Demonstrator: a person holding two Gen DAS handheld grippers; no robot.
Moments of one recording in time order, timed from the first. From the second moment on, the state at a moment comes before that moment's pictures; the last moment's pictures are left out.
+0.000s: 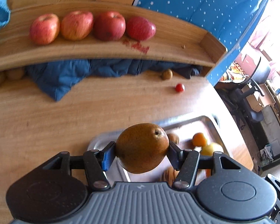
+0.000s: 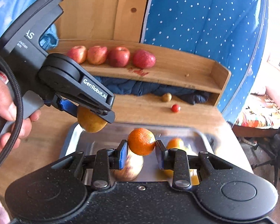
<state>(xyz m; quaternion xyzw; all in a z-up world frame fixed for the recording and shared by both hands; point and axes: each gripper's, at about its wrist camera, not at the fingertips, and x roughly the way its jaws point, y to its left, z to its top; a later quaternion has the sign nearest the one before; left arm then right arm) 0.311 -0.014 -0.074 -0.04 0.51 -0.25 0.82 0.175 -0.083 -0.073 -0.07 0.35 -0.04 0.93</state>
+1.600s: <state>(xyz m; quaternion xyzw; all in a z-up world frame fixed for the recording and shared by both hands) 0.241 -0.005 -0.100 -0.02 0.56 -0.24 0.79 0.137 -0.066 -0.119 -0.04 0.42 0.00 0.91</state>
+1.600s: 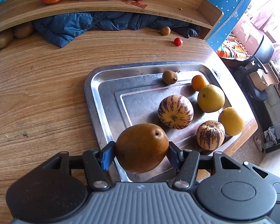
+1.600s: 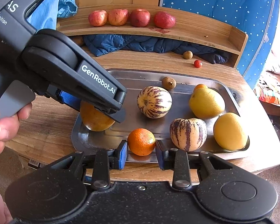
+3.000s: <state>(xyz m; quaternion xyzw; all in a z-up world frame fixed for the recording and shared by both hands) 0.262 0.028 -0.055 0.05 0.54 -0.13 0.83 0.123 -0.102 -0.079 0.02 0.37 -0.05 0.93</state>
